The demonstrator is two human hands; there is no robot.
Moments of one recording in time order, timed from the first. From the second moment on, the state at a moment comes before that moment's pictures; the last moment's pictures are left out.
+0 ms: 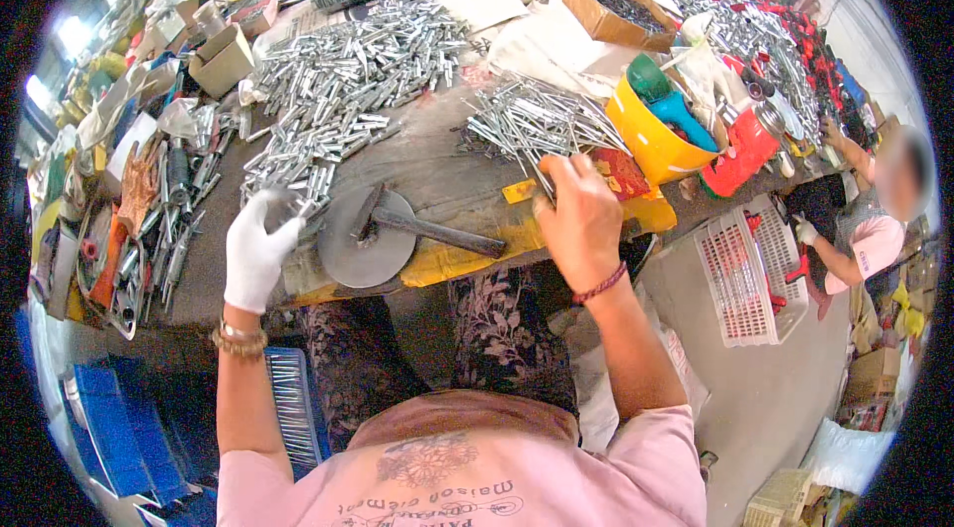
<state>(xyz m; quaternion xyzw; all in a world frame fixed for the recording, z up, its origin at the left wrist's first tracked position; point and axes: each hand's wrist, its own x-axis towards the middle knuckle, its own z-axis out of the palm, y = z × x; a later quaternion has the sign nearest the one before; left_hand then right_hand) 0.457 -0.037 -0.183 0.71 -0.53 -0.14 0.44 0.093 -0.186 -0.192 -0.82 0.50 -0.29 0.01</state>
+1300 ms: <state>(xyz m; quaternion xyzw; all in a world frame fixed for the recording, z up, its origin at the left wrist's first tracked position) 0.406 0.001 -0.207 0.68 -0.64 -0.02 0.36 0.181 -0.132 -0.186 -0.95 0.17 -0.23 0.09</state>
